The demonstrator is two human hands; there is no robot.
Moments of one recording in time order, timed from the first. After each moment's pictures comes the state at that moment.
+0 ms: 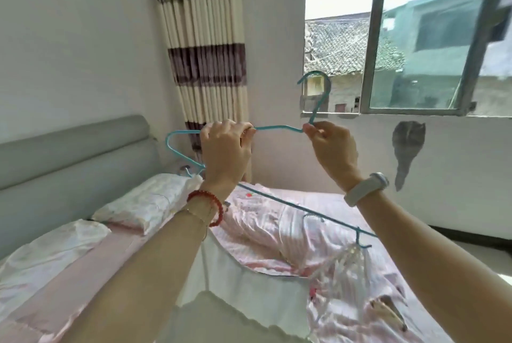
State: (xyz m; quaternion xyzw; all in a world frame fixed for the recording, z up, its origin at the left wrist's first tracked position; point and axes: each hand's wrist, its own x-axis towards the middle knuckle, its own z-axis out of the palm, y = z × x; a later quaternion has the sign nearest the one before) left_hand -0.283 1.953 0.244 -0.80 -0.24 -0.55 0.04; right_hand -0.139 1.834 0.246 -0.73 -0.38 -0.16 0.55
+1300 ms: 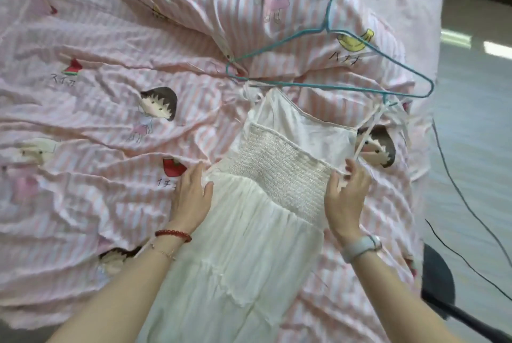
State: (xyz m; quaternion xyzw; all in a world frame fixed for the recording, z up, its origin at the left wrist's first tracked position) left_hand -0.164 1.945 -0.318 -0.83 -0.48 0.06 -0.28; right_hand 0.029 1.757 -0.295 -0.89 -0.10 0.12 0.42
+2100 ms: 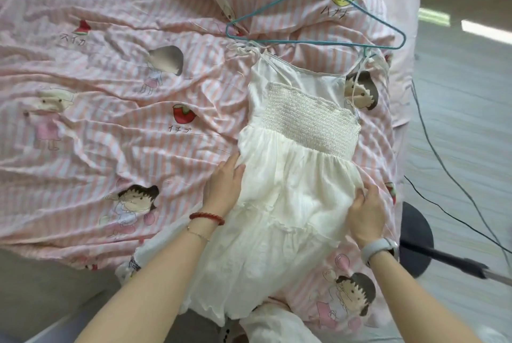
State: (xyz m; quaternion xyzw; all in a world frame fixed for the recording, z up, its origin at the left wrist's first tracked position) left_hand -0.211 1.831 -0.278 -0.80 -0.46 0.05 -0.38; right_hand -0.062 1.607 -0.281 -0.94 -0.02 0.19 0.29
